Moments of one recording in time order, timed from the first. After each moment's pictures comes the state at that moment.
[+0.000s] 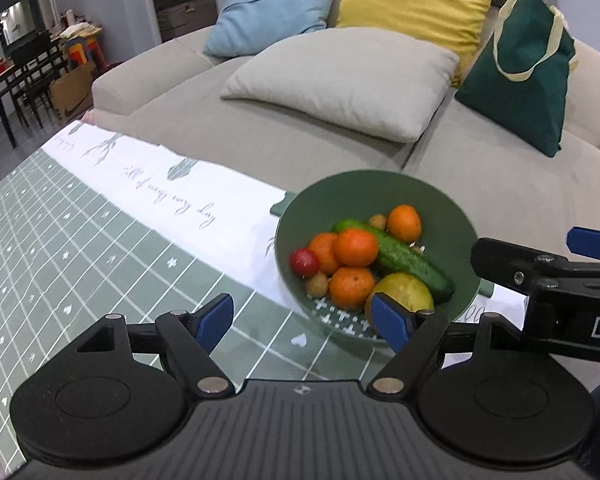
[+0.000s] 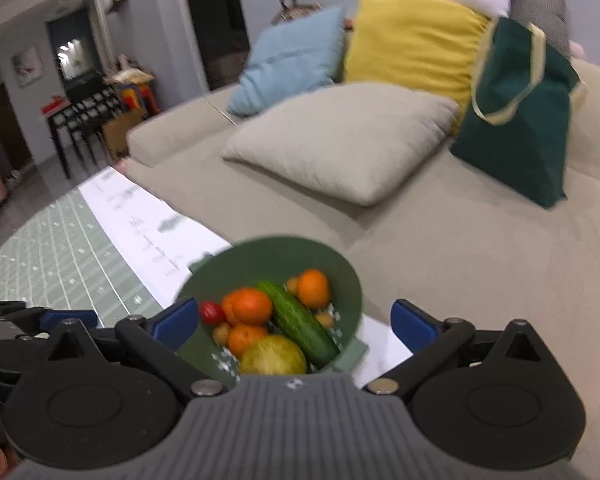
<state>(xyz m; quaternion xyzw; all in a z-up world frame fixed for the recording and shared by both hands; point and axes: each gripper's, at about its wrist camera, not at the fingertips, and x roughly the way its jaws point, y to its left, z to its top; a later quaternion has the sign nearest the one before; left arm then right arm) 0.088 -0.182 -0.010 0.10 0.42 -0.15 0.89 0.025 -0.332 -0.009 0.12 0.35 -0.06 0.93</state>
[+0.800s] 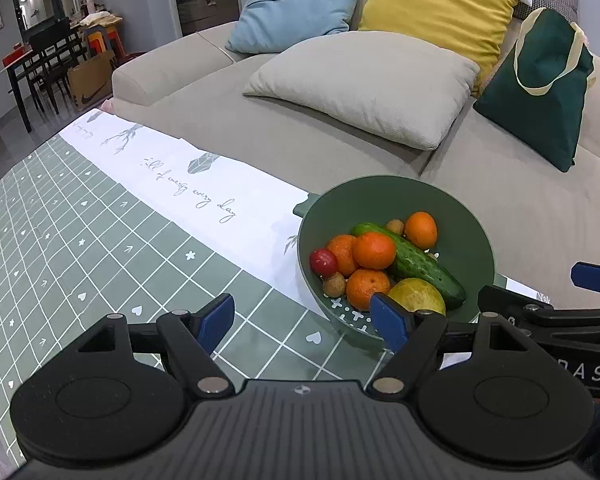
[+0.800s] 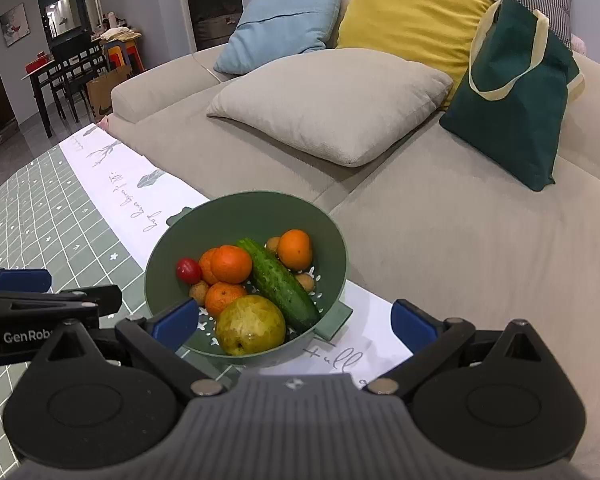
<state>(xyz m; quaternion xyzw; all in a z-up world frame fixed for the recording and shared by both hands) 0.086 -0.170 -0.001 0.09 0.43 -0.13 0.89 0.027 -0.327 -0.018 0.09 0.39 -0.07 0.91</state>
